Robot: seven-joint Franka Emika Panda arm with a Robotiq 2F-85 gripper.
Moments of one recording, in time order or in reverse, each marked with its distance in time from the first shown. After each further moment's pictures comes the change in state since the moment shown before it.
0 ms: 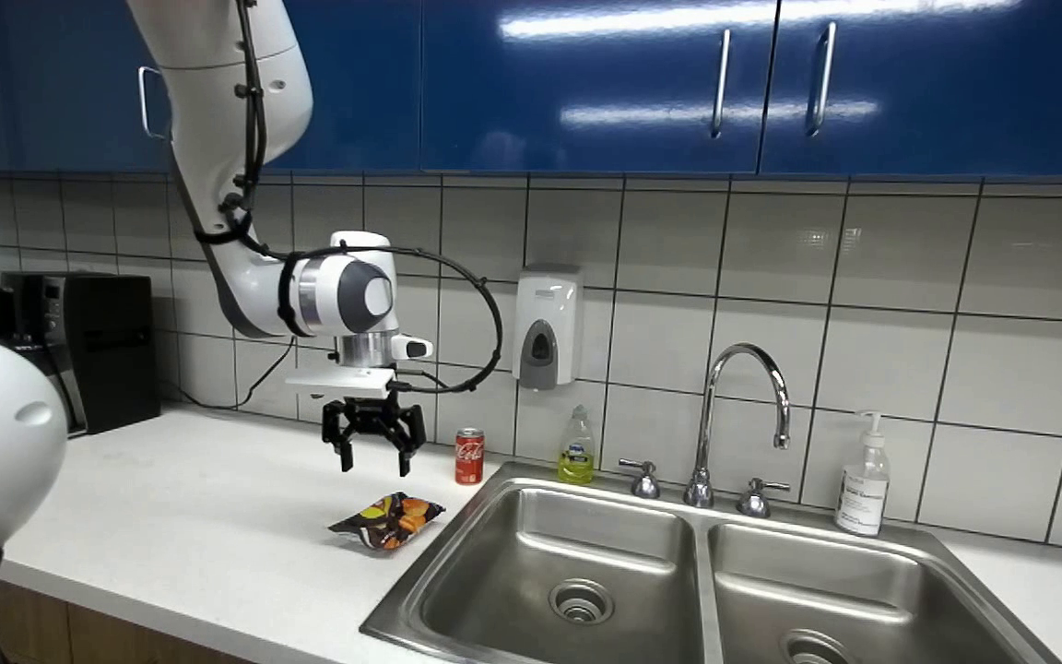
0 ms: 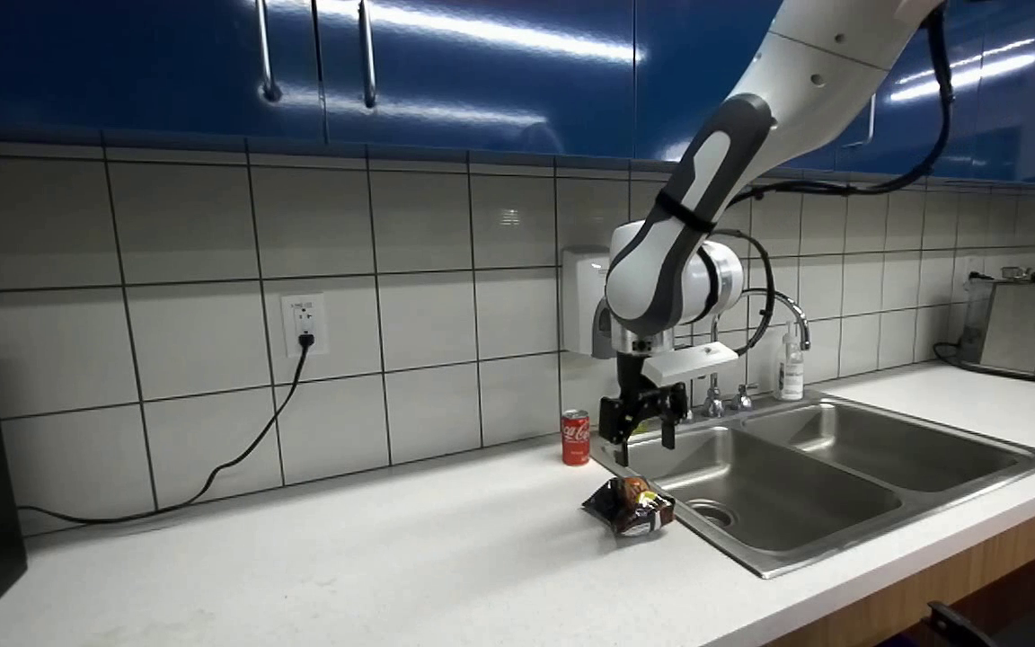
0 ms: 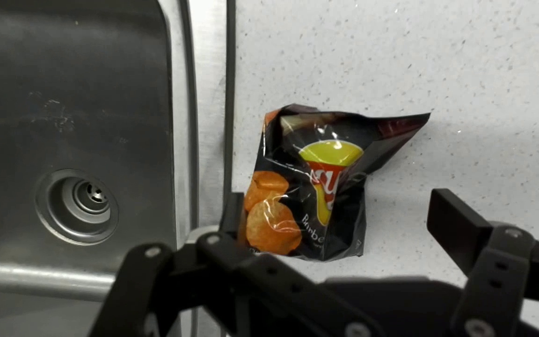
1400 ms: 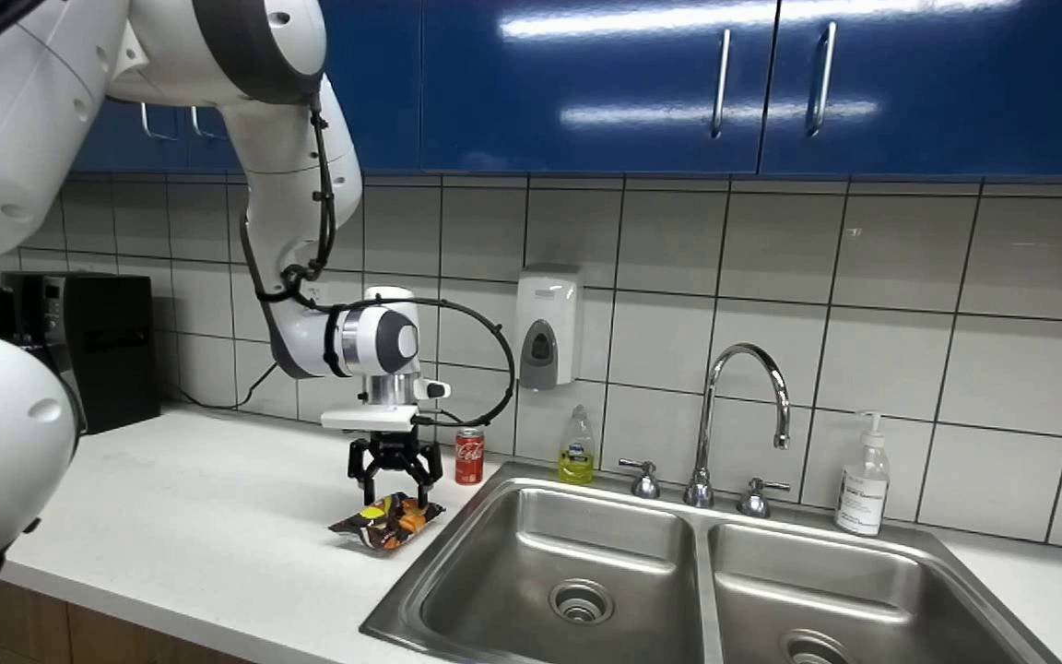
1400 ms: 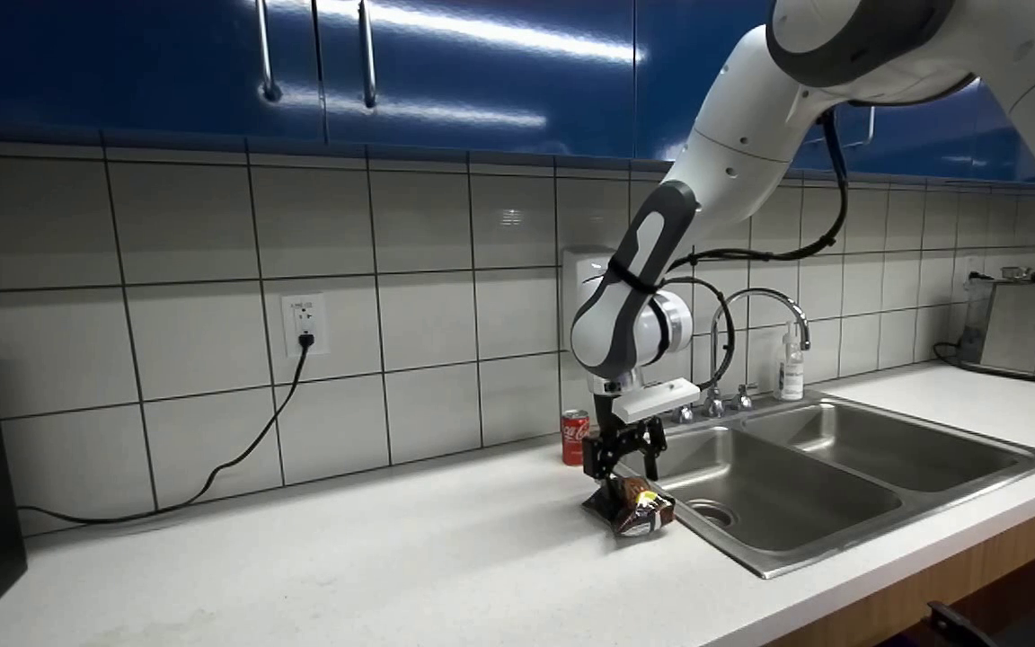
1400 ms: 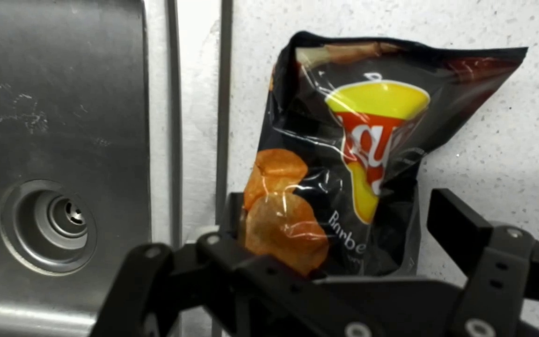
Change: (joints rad) arm 0.035 0.315 -0.040 0.283 -0.021 -0.093 0.025
